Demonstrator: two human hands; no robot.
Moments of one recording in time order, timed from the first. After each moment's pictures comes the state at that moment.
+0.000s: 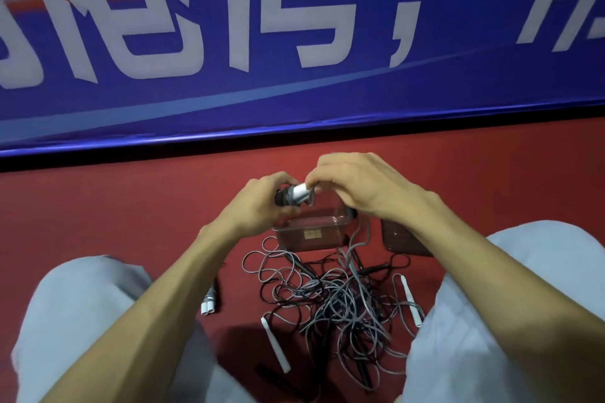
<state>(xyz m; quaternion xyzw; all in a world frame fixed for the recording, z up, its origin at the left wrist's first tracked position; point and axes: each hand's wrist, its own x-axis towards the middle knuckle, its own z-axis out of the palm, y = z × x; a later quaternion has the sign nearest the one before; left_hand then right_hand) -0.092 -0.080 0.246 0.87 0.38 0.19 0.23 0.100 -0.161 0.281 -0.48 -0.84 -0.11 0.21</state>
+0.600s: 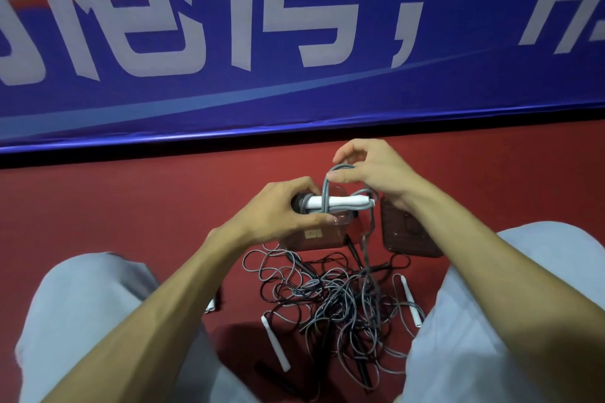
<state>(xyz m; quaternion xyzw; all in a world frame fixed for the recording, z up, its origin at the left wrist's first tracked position) -0.085 -0.102 0.250 0.89 0.29 0.21 0.28 0.112 -0.151 0.280 -0.62 -0.56 0.31 0.45</state>
